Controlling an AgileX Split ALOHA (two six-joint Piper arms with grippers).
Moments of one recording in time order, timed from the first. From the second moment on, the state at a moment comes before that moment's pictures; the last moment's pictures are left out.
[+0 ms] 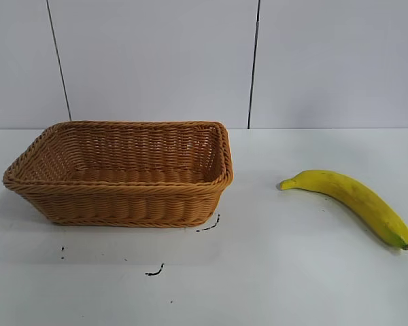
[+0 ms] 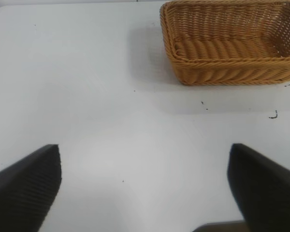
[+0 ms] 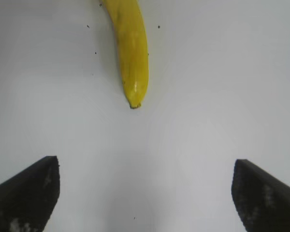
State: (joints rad) left arm -0.02 0.00 -0.50 -0.07 1.07 0.06; right arm -0.04 1.69 -1.35 0.15 1.05 -0.36
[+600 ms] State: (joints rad) left arm -0.02 0.00 -0.50 -0.07 1.07 0.06; right arm 0.06 1.83 -1.35 0.07 0.92 -0.38
